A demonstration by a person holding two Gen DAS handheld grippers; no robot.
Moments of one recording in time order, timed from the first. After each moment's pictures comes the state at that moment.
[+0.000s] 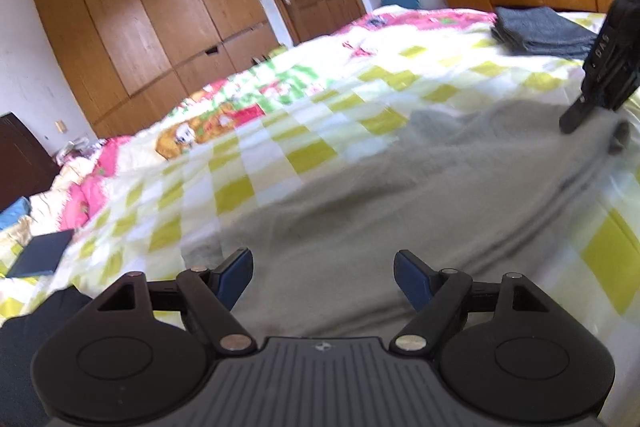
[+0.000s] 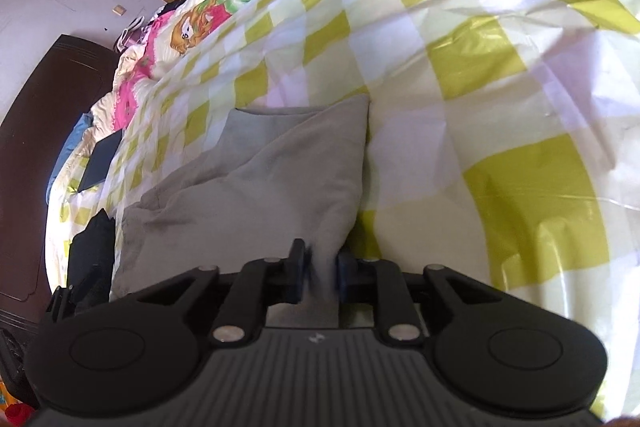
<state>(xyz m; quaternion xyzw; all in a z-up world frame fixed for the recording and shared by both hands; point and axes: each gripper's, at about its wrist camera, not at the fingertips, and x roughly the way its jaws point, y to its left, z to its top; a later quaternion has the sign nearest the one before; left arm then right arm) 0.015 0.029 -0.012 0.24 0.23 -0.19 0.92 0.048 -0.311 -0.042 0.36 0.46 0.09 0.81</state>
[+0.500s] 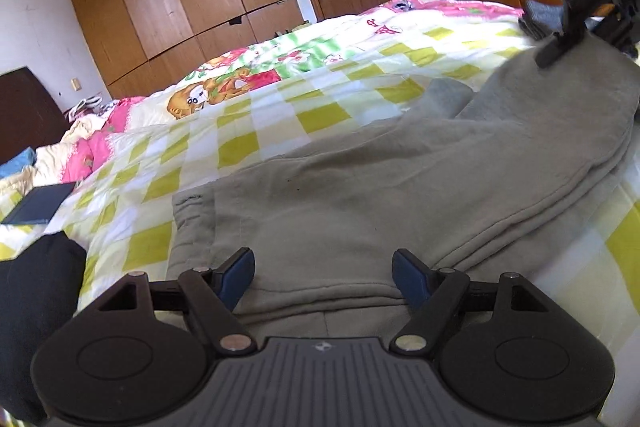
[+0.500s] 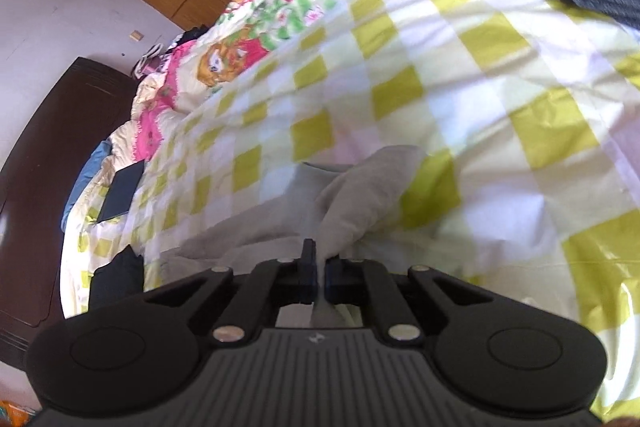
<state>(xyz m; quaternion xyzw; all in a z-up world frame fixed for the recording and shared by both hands) 0.014 0.036 -0.045 0.20 0.27 -0.16 0.93 0.071 -0.257 0.036 0.33 0.41 0.10 0.84</state>
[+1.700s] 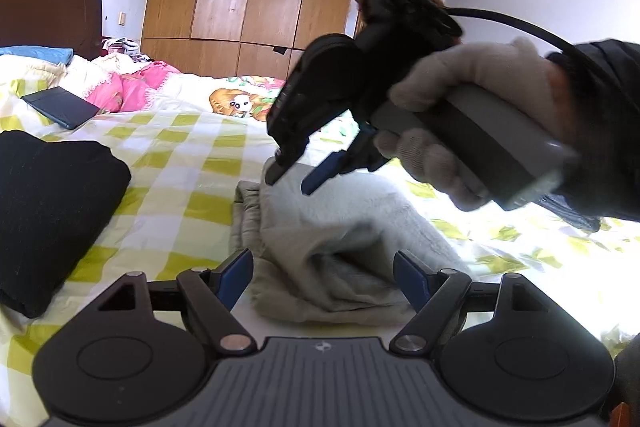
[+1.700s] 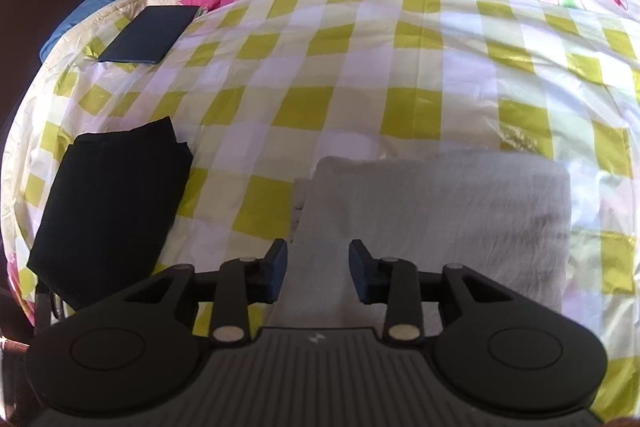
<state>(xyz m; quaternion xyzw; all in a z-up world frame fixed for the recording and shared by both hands) -0.028 0.165 -0.009 -0.05 0.23 -0.19 0.95 0.176 0.059 0.039 0.08 0.51 0.12 0.85</state>
